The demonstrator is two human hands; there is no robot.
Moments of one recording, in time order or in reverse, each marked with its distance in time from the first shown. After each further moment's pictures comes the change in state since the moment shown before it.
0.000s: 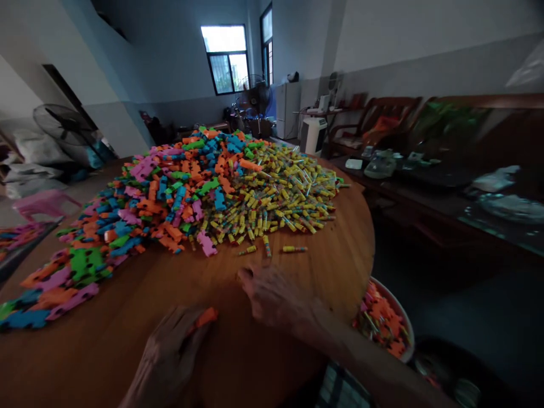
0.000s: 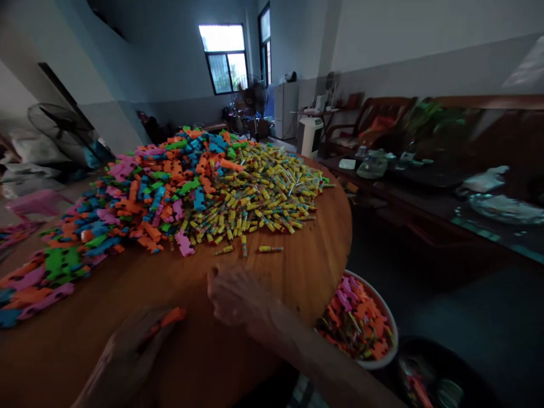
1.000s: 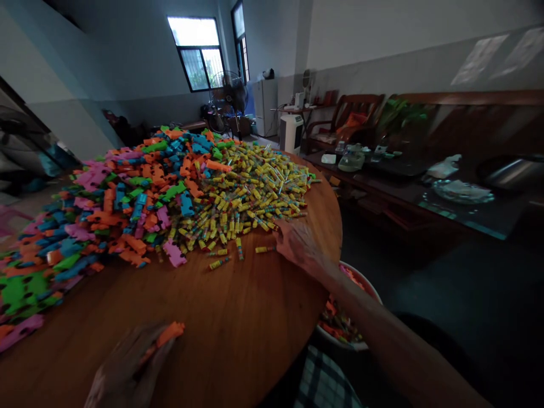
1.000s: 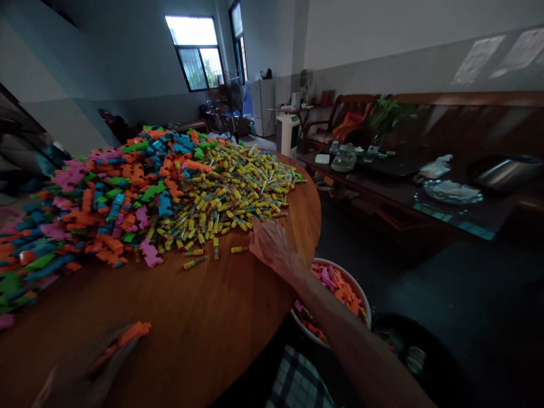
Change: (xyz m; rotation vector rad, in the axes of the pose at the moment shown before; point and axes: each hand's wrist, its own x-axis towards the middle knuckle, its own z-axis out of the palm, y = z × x) left_hand 0.009 -0.001 -0.003 0.030 0.024 0.041; right_hand -0.022 0.143 -0.003 -0.033 0.365 0.554
